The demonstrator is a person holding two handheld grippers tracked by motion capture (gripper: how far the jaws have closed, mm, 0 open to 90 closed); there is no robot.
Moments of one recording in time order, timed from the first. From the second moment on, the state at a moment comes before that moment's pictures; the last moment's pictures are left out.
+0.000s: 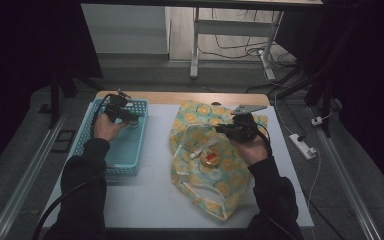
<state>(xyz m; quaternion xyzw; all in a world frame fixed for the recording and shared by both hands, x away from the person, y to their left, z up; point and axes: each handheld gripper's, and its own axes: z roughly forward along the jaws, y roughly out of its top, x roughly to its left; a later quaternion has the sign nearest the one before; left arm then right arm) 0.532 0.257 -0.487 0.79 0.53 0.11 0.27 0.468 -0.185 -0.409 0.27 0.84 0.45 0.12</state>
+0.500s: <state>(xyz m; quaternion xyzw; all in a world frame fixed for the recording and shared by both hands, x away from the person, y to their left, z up) 0.512 0.262 -0.462 0.79 0.51 0.12 0.31 0.468 -0.185 -0.409 0.27 0.84 0.45 0.12</state>
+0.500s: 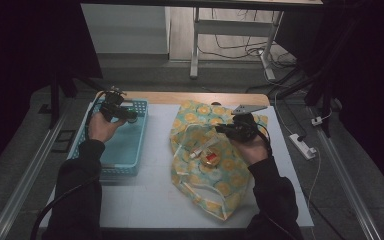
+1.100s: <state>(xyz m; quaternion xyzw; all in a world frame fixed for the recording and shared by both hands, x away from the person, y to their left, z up) 0.484 0.260 -0.439 0.80 0.48 0.11 0.34 0.467 -0.184 -0.409 0.27 0.84 0.45 0.12</state>
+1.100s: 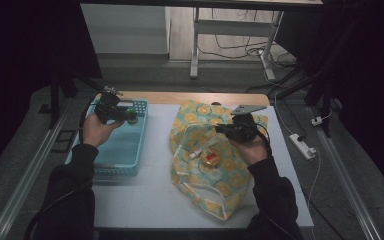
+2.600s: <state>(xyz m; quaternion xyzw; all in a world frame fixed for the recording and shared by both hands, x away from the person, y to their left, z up) 0.440 0.162 -0.421 0.85 0.34 0.06 0.39 0.467 -0.184 -0.408 0.27 0.84 0.45 0.12</state>
